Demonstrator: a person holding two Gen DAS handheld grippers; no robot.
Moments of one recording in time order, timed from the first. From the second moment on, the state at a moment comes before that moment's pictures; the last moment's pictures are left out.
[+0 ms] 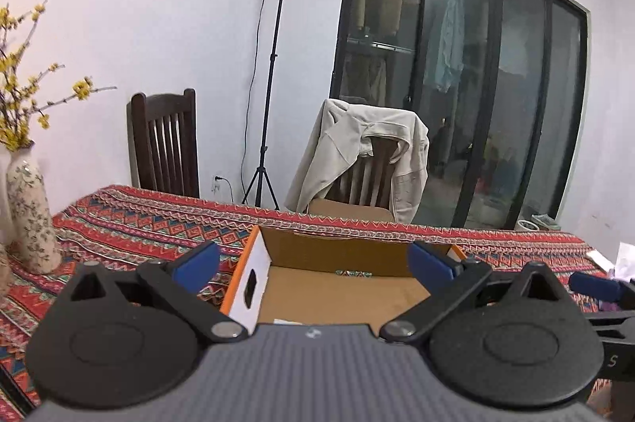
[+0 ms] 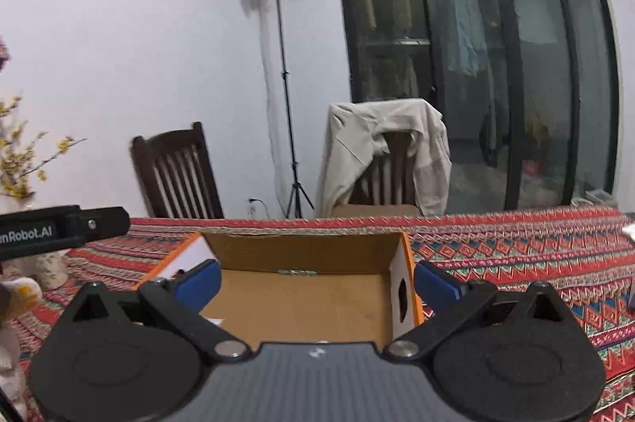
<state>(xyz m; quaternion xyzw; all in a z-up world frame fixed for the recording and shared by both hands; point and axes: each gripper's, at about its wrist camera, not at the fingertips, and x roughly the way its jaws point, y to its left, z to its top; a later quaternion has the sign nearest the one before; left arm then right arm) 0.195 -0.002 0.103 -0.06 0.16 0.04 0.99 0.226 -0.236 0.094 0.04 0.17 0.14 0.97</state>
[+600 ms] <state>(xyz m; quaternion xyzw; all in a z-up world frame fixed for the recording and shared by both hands) 0.115 0.010 0.070 -0.05 0.18 0.01 0.98 0.124 -0.238 0.065 0.01 0.18 0.18 0.97</state>
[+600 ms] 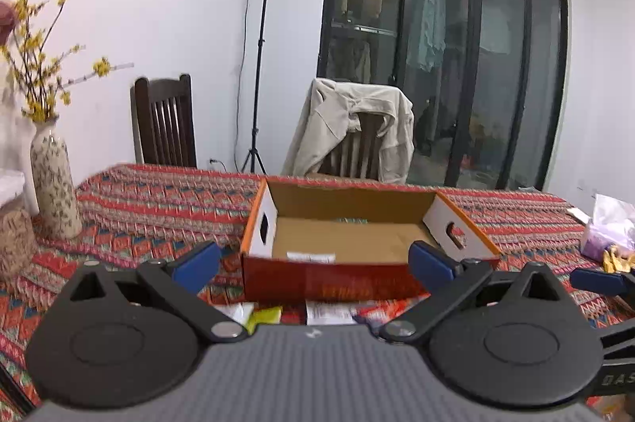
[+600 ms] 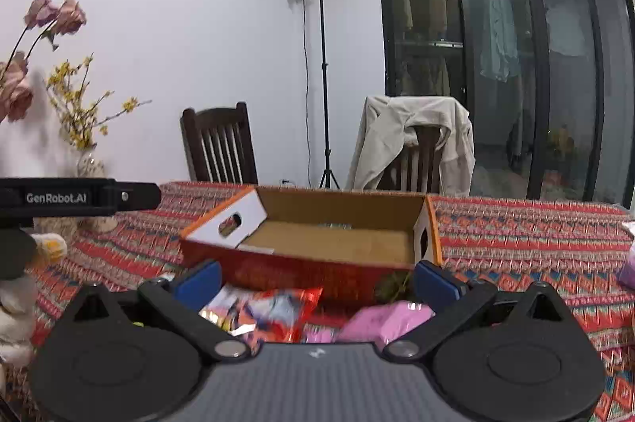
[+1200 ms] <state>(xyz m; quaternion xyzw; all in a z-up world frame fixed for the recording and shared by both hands) 0.087 0.040 0.001 -0.05 0.23 0.02 0.97 0.111 -0.257 0.005 -0.01 0.28 0.15 0.95</state>
